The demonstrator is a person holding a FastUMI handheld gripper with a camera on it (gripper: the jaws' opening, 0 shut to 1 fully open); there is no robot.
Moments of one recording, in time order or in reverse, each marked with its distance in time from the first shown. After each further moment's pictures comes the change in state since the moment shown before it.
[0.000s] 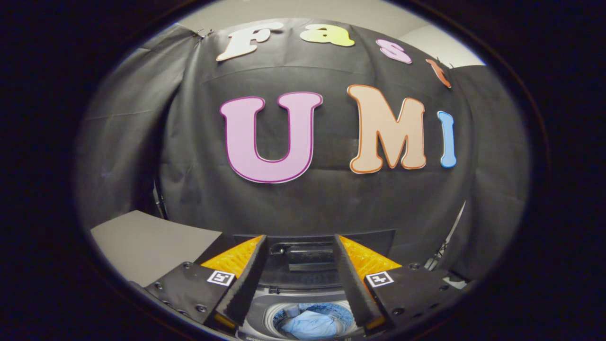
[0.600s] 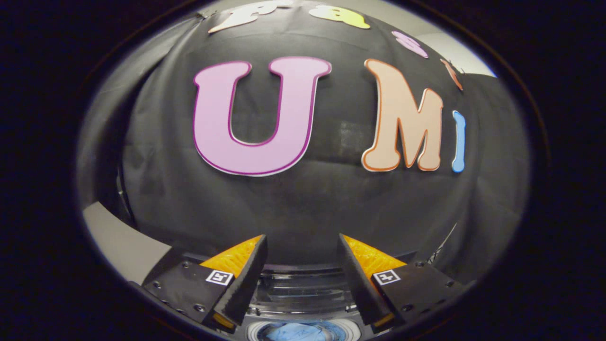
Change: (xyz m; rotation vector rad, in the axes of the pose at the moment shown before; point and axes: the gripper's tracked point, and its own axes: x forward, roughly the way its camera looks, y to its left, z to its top) arm 0.128 -0.005 -0.029 -0.118 0.086 -0.097
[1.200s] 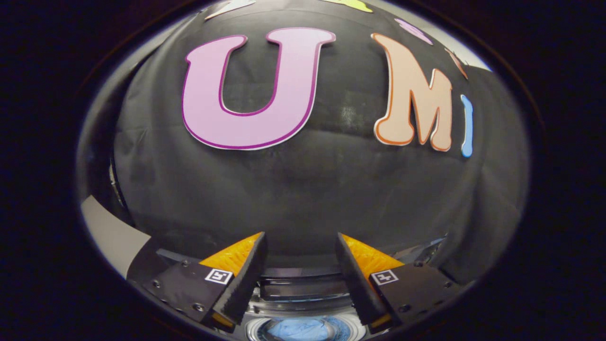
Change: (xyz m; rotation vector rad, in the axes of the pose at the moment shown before) arm 0.008 0.003 -0.028 0.052 0.090 0.032
